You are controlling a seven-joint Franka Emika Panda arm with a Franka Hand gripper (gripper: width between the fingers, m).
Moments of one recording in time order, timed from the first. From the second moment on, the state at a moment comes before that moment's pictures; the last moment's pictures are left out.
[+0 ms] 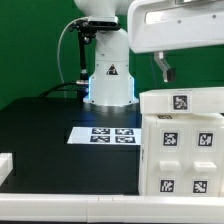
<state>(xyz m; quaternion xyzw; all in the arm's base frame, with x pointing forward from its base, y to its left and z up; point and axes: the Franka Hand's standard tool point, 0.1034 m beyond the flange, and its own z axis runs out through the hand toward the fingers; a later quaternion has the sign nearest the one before) 0.622 0.090 0.190 -0.99 0.09 -0.01 0.08</state>
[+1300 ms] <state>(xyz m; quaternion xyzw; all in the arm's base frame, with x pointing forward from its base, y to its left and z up) 0.624 0.080 0.168 -0.90 -0.44 -0.02 0.01</state>
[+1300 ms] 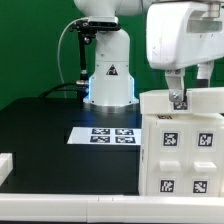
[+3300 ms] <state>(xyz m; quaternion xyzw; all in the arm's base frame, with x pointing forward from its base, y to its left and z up) 0.634 0.068 0.163 -0.85 0.52 -0.07 0.05</state>
